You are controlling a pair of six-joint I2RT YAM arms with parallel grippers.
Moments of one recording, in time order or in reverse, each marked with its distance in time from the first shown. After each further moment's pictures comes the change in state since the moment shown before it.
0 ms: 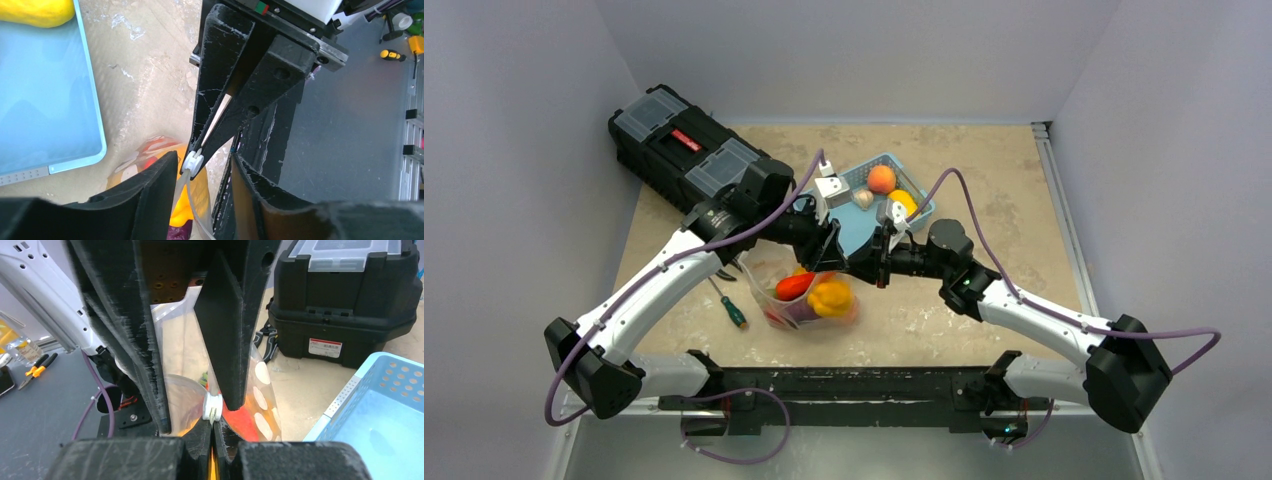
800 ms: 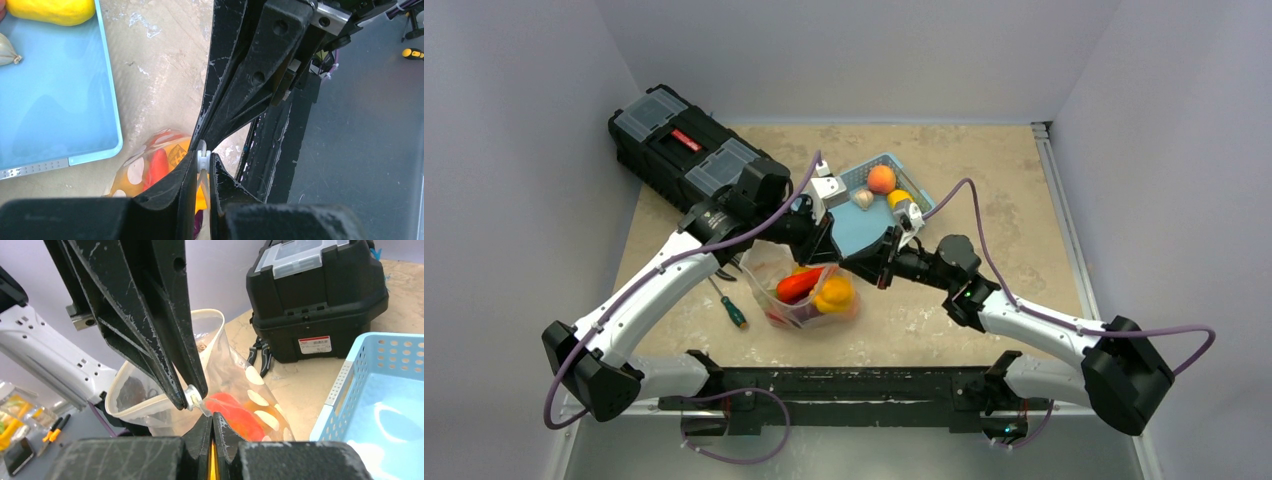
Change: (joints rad) left arm 0.017 -0.011 -0.014 -0.004 -0.039 0.035; right arm 0.003 -0.017 -0.137 0.246 0.158 0.259
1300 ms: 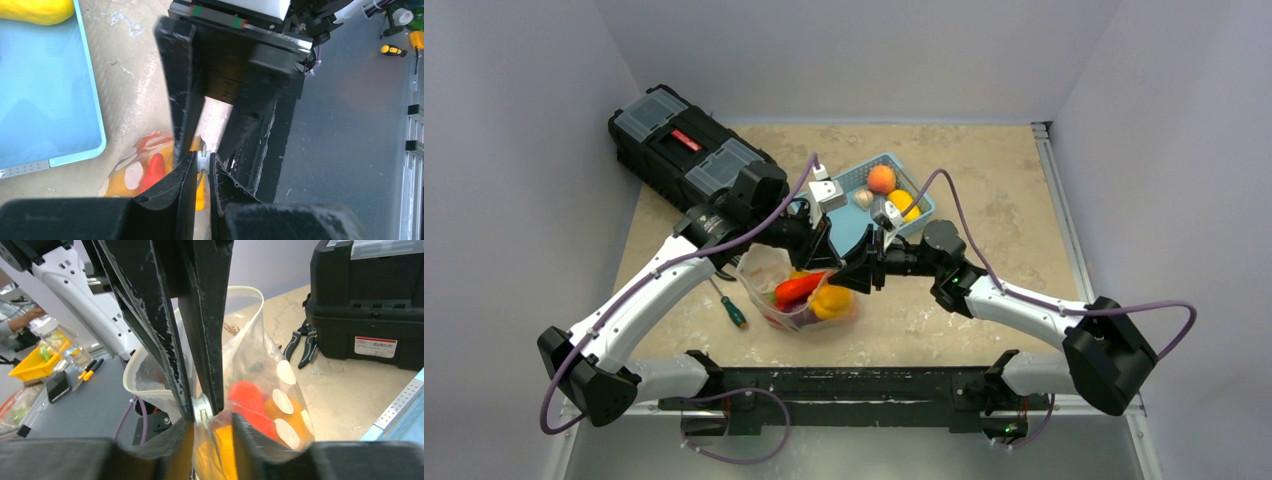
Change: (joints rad) left arm 0.000 -0.027 -0.013 -0.008 0.045 -0.013; right arm -0.006 0.118 0.115 -0.050 -0.266 -0.079
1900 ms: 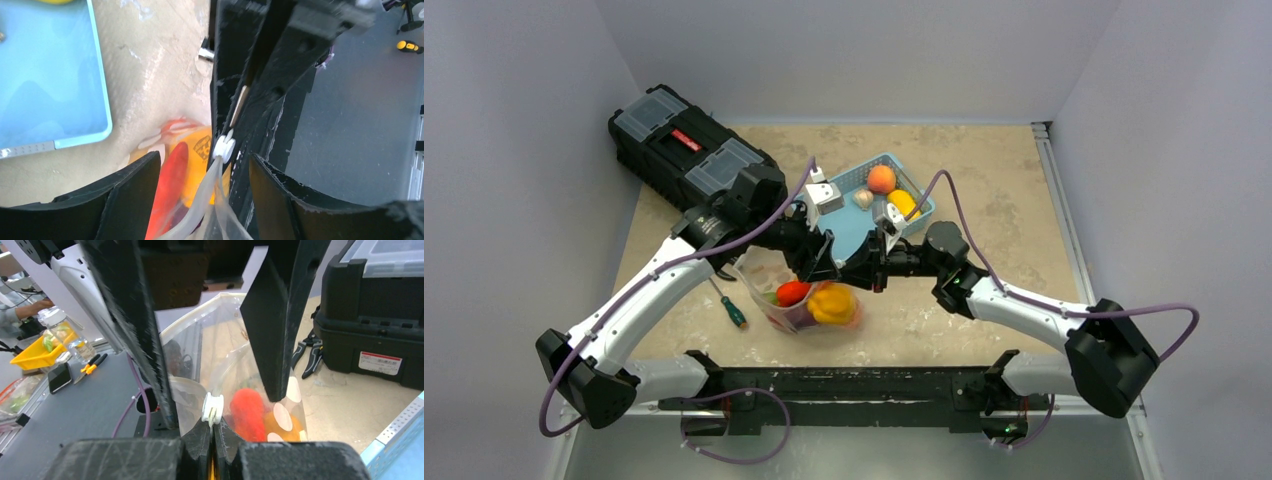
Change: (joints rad) left arm 0.008 -0.010 -0.006 -0.035 -0.036 0.014; right arm 0.000 0.001 -0.006 0.037 -0.058 -0.032
